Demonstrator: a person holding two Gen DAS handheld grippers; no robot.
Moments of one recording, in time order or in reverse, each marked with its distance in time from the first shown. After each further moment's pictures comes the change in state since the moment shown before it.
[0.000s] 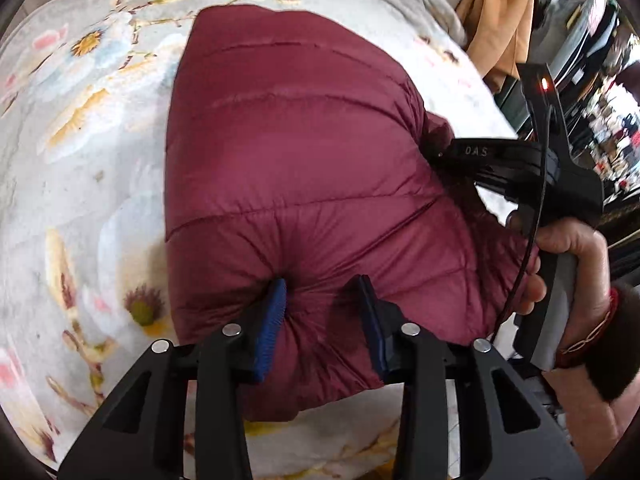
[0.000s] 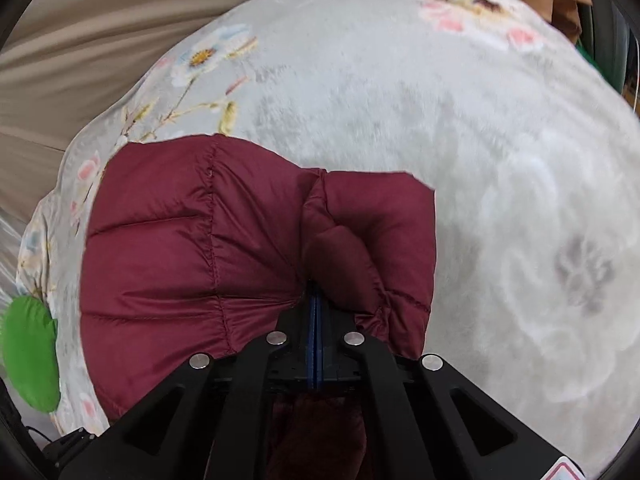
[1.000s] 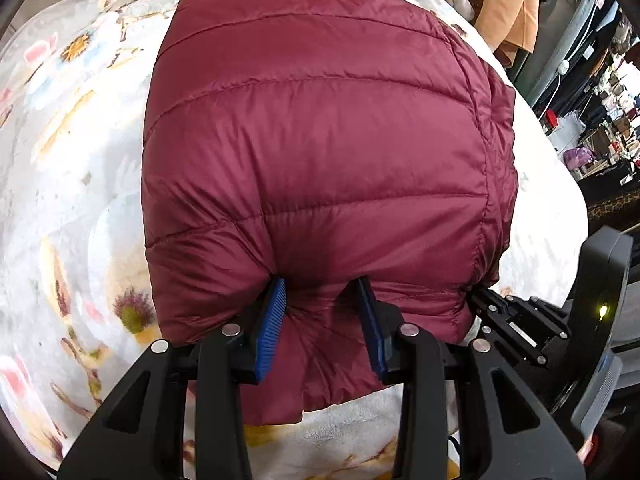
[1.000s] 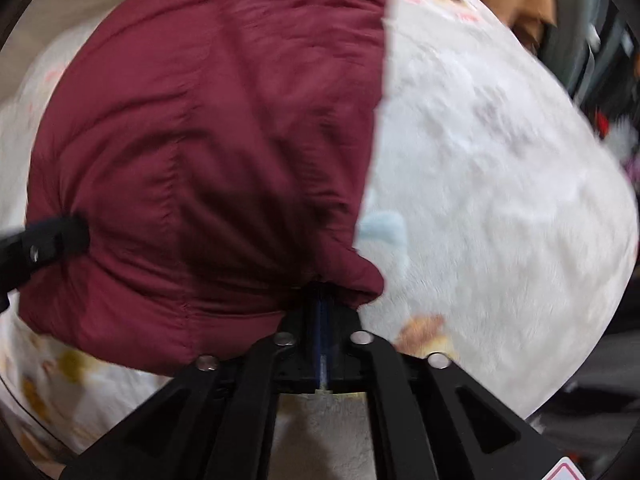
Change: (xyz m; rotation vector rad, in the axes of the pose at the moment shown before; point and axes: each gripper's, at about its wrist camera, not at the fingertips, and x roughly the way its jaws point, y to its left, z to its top) left arm 0.022 -0.011 0.004 0.032 0.054 0.058; right arm -0.013 0.017 -0.140 -0.189 0.048 -0.337
